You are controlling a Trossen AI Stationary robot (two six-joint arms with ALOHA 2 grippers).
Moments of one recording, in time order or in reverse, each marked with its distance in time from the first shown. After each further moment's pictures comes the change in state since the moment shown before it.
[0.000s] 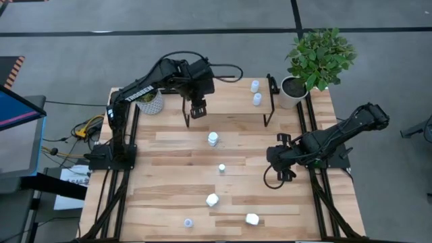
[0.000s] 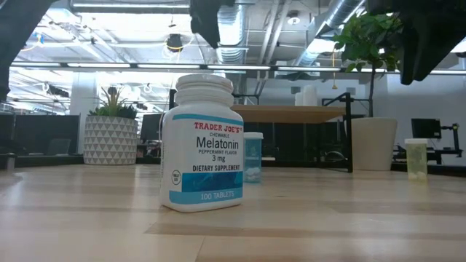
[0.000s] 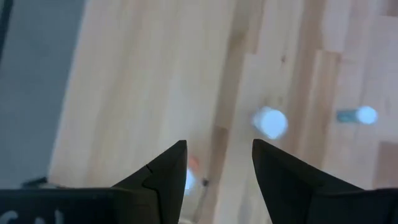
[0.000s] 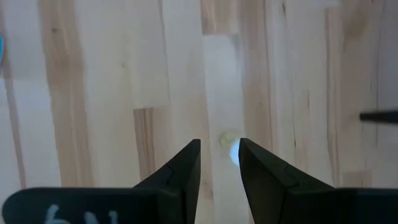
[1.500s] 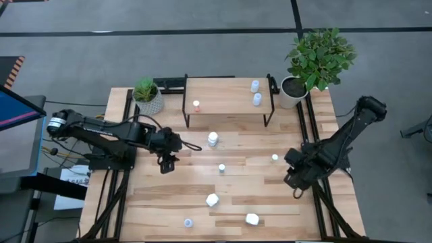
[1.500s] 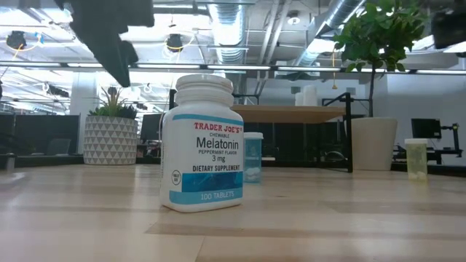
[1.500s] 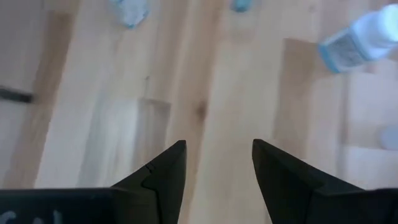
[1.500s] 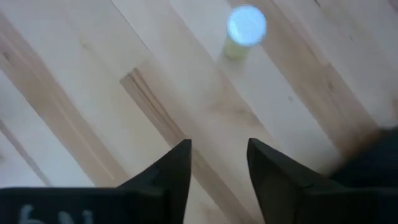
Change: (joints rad) left arm -0.459 -0.735 -1.368 0.683 -0.011 -0.494; right arm 0.352 -0.145 -0.245 -0.030 0.057 0.961
